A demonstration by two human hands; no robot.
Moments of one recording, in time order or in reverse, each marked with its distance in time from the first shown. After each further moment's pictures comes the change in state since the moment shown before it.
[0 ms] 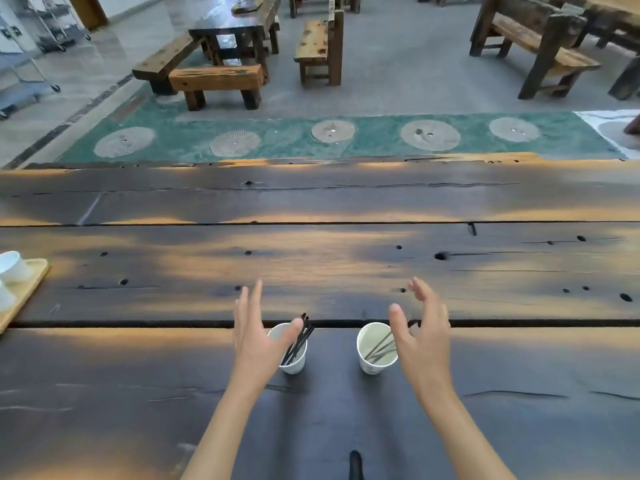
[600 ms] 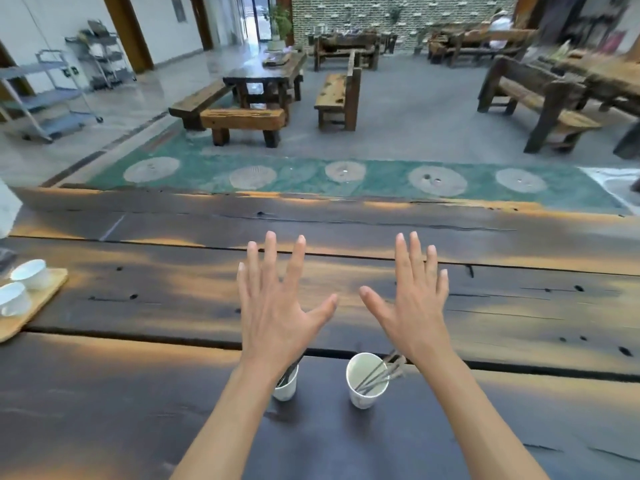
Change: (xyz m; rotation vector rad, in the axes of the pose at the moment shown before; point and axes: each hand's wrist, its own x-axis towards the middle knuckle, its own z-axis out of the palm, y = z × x) left_hand -0.005 0.118 -0.006 0.567 0.328 0.461; right_hand 0.064 -0.062 -0.027 -0.533 -0.115 -0.385
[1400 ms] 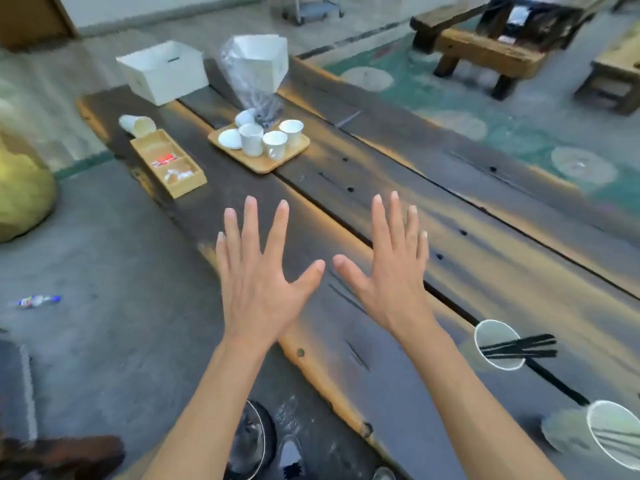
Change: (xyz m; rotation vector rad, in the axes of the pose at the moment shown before) left_hand -0.203 -0.281 -0.160 0.235 0.187 -0.658; right_hand -0.125 -0.335 0.183 0.263 -0.424 -0.651
